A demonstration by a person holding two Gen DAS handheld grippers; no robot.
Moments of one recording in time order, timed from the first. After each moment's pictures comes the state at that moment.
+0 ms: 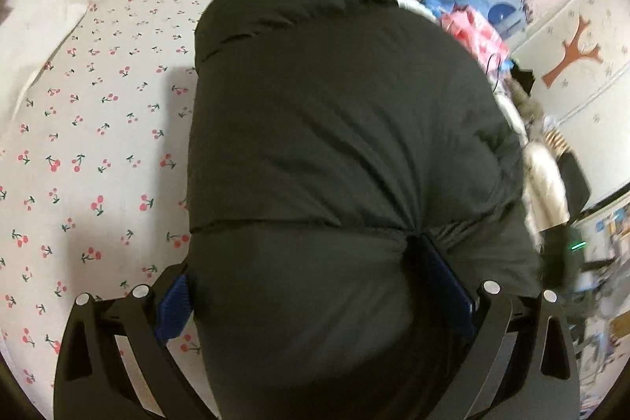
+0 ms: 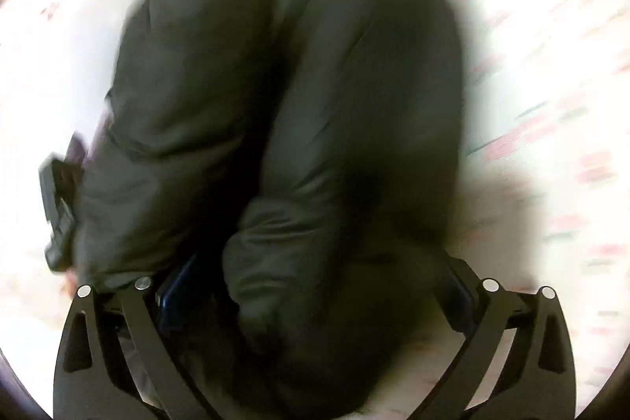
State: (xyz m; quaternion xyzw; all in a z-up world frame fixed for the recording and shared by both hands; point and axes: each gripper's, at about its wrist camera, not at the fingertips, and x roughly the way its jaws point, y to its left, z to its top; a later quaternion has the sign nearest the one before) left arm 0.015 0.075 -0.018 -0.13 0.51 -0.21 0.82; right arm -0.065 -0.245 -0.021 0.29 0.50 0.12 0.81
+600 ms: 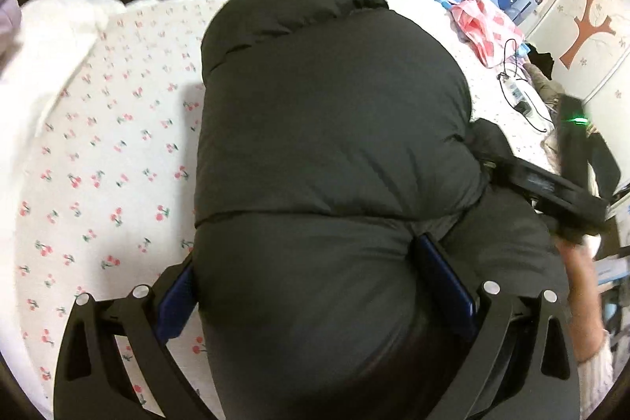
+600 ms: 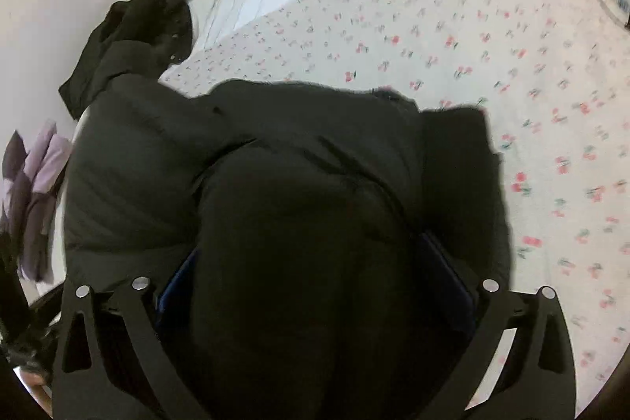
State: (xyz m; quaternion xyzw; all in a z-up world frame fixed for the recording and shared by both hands) left arm 0.004 0.056 -0.009 -0.07 0.49 -0.16 0.85; right arm 0.035 -0.186 -0.005 0.14 0.48 0.11 0.86
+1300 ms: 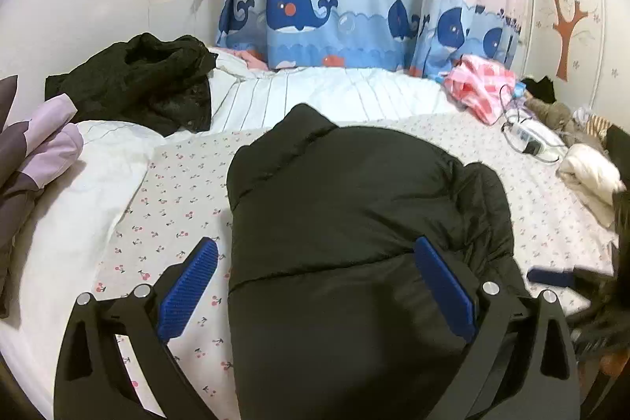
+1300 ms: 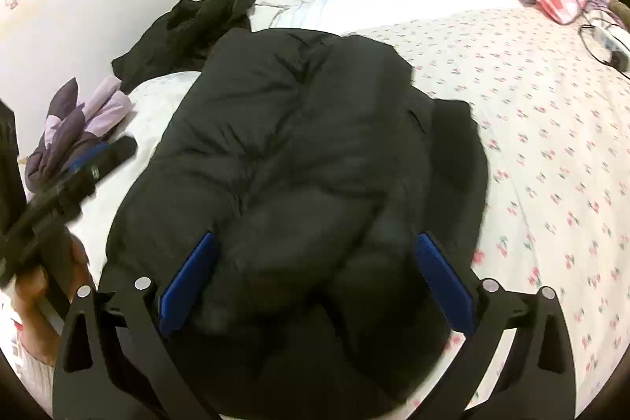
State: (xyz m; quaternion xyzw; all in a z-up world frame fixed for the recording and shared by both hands) left arm -0.047 0.038 0.054 0.01 0.30 -0.11 0.95; right arm -0.106 -0.175 0.008 0.11 0.45 0.13 0.88
